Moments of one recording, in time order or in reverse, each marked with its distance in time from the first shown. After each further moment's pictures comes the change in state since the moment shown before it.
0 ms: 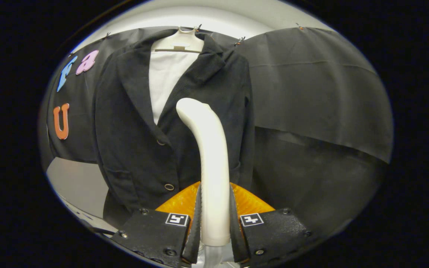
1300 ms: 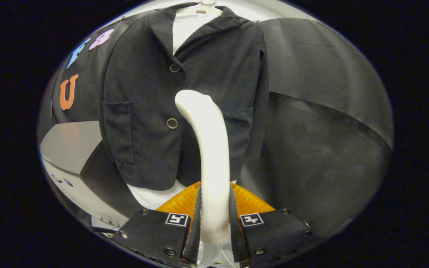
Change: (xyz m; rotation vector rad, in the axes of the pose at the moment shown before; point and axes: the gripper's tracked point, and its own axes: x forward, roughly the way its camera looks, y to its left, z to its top) arm 0.016 0.004 -0.132 -0.075 0.185 0.032
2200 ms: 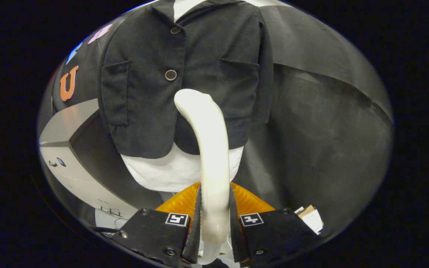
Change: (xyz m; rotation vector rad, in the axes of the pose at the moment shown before) arm 0.023 -0.002 -0.081 0.020 0.142 0.026
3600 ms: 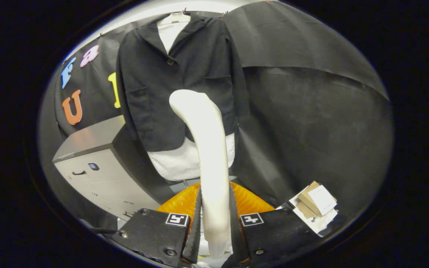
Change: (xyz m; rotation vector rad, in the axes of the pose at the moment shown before) arm -0.158 0.001 -0.055 0.181 -0.089 0.066
